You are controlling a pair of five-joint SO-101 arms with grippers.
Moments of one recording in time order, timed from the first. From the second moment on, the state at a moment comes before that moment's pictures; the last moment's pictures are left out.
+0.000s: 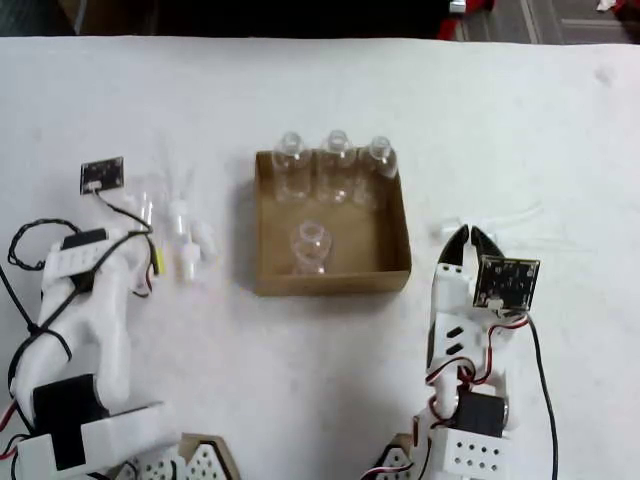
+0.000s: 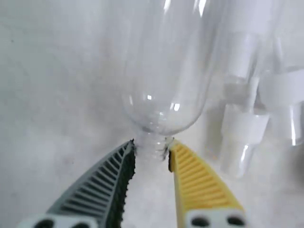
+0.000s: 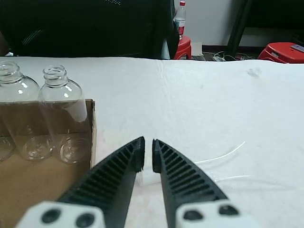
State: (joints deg) left arm -22.1 -9.2 46.7 47.9 0.7; right arm 6.6 -102.8 95.5 28.5 7.8
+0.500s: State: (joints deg) left arm -24.2 -12.4 48.2 47.8 0.8; right arm 6.6 -102.8 95.5 28.5 7.8
